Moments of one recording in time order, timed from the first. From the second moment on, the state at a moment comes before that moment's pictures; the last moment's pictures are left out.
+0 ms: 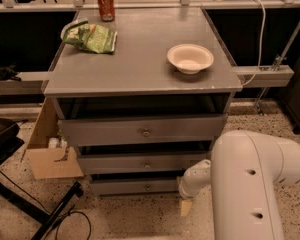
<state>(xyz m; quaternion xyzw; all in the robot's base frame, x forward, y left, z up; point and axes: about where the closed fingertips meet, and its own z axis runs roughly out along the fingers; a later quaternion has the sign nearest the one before) 0.547 -0.146 0.233 -0.70 0.71 0.03 0.10</state>
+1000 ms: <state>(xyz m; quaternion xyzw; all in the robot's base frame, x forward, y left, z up) 0.577 -0.150 0.197 -0.70 0.70 0.01 0.13</state>
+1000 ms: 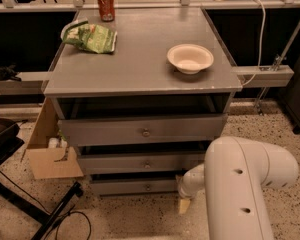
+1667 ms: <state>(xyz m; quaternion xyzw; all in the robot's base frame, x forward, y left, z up) 0.603 -0.154 0.175 -0.69 0.71 0.00 0.15</state>
